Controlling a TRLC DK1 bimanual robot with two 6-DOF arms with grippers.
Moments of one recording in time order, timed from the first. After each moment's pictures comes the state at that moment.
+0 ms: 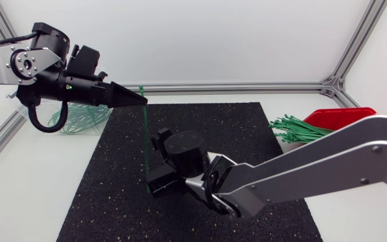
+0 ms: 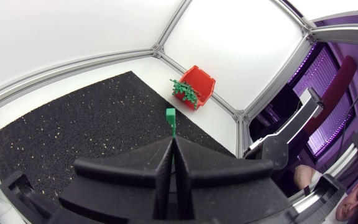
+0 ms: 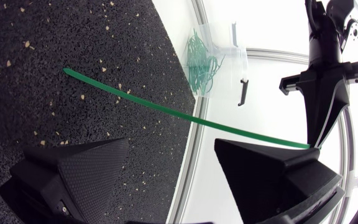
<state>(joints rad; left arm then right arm) -0.10 1.63 1.22 -0.55 1.08 0.32 0.97 1.91 0.82 0.66 0.29 -1.43</state>
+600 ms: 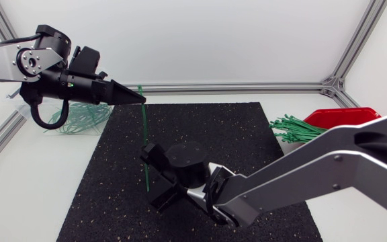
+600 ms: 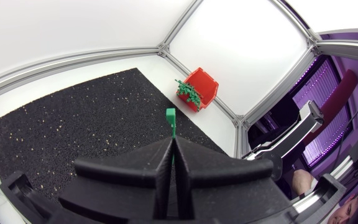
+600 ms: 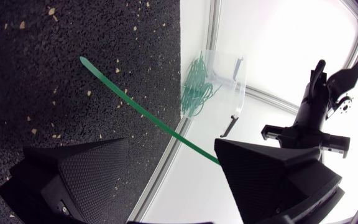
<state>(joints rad) -0.08 1.68 1.26 -0.57 1.09 0.29 0.99 1.99 0.78 0.85 0.22 -1.78</state>
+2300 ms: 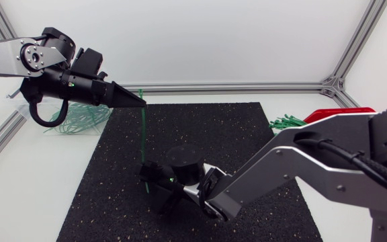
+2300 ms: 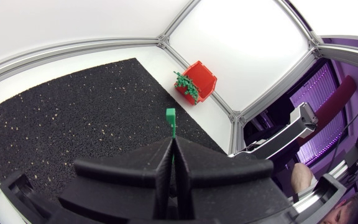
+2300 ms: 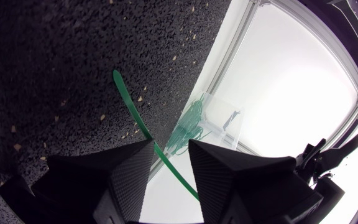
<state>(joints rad) -0.08 1.72 1.31 -0.71 1.09 0.34 0.94 2.15 0.84 0.96 -0.02 -2.13</state>
